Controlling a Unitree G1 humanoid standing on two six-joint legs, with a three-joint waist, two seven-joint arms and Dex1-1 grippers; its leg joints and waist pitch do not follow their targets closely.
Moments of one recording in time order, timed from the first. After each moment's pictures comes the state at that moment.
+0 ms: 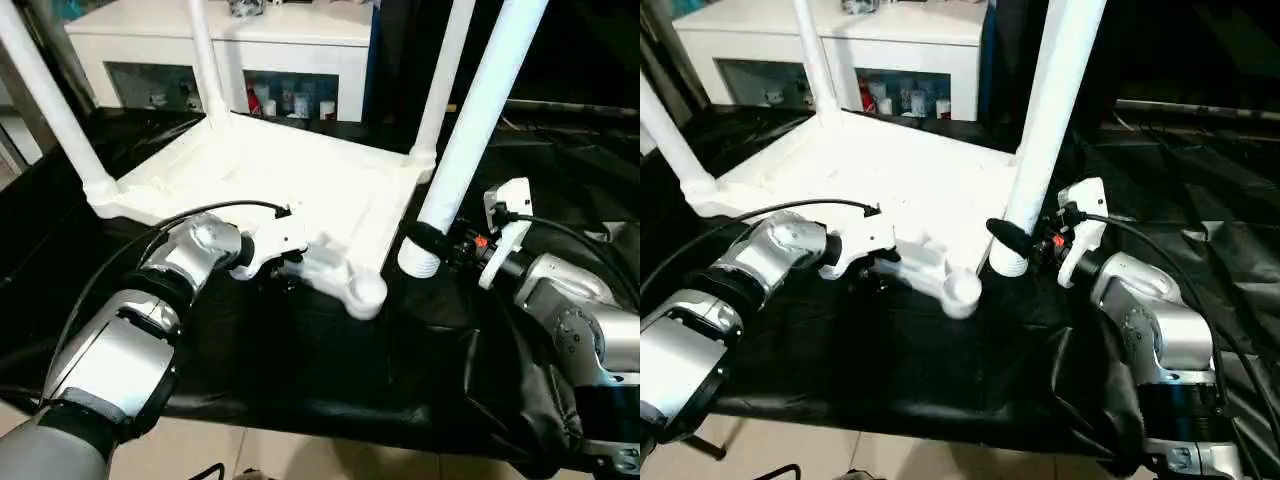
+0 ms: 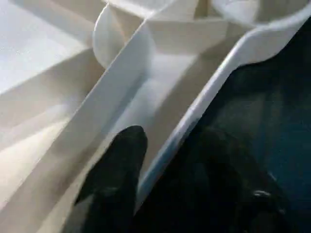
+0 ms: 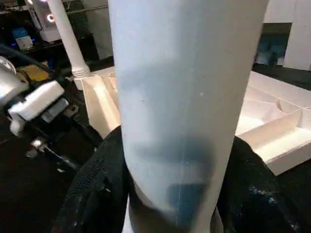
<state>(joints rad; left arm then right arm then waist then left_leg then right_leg) -1.00 0.33 -0.43 1.23 0.15 -0.22 -1.09 -0.39 -0.38 -0.10 0.07 0.42 0.50 0.75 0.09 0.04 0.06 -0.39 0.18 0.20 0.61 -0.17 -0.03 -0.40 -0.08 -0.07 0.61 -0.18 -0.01</state>
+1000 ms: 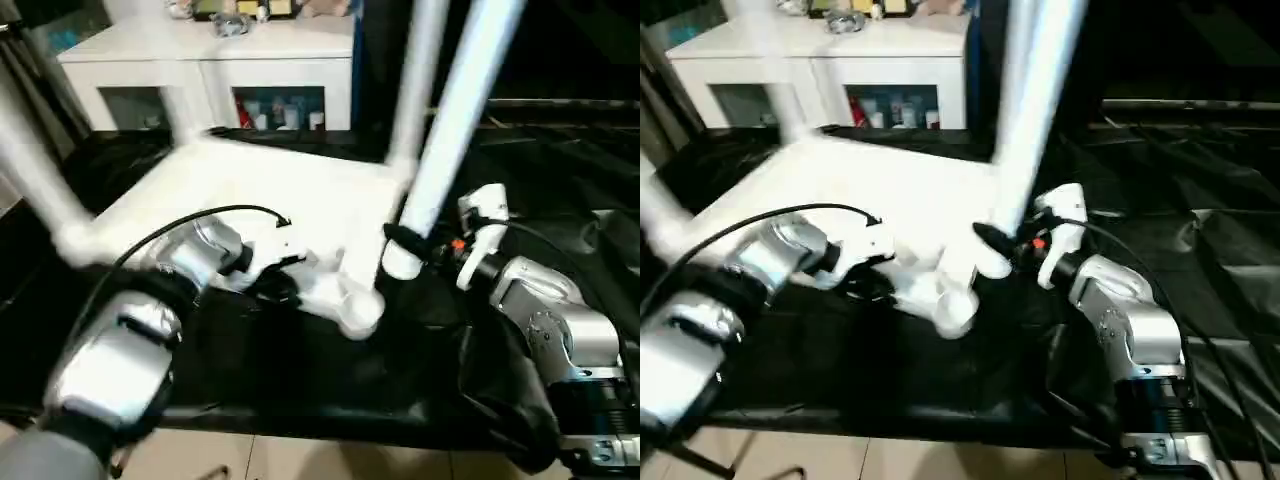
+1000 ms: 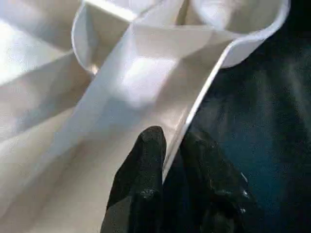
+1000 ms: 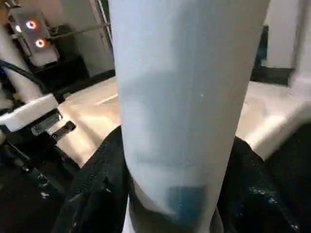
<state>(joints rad) -0.86 0.30 -0.31 0.89 0.09 0.31 -1.15 -0.42 -0.29 -0.08 0.17 0.40 0.45 0.69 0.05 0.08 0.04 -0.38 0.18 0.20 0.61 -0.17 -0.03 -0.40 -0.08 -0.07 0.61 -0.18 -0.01</state>
